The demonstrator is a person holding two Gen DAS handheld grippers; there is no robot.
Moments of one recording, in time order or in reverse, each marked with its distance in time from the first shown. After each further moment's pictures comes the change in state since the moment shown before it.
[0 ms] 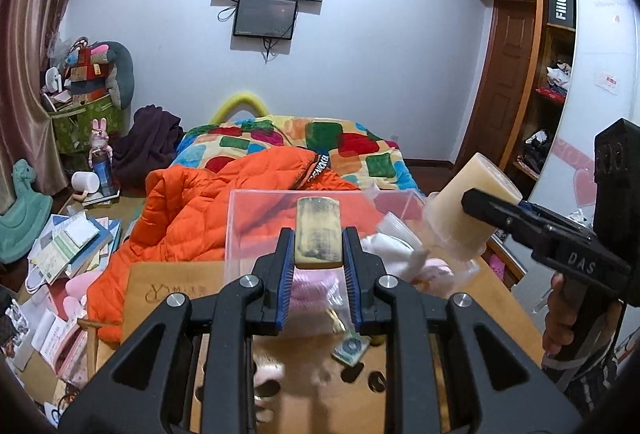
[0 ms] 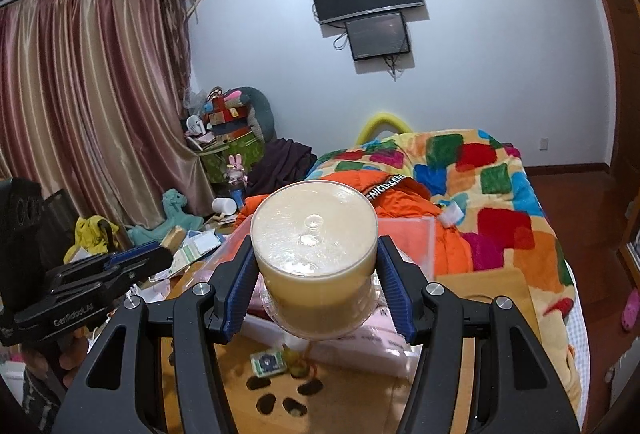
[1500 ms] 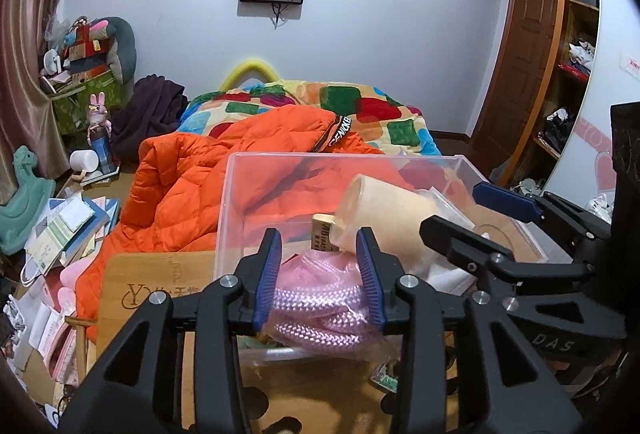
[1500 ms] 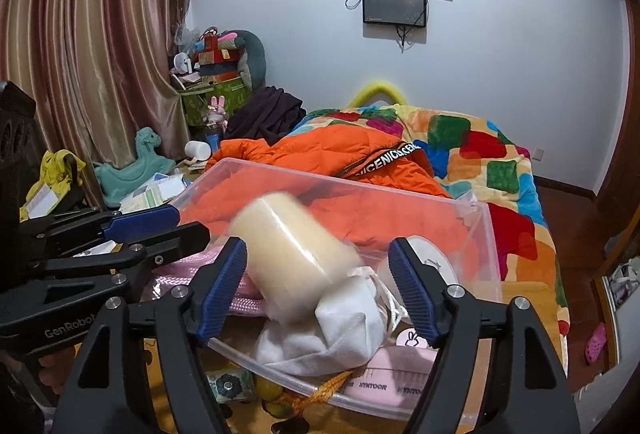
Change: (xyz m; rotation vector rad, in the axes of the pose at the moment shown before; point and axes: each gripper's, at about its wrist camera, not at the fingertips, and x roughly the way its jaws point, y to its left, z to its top) left arm 0.073 0.018 -0.016 -0.001 0.116 0.037; right arm 0.084 0.020 -0.023 -0.161 0.142 -0.115
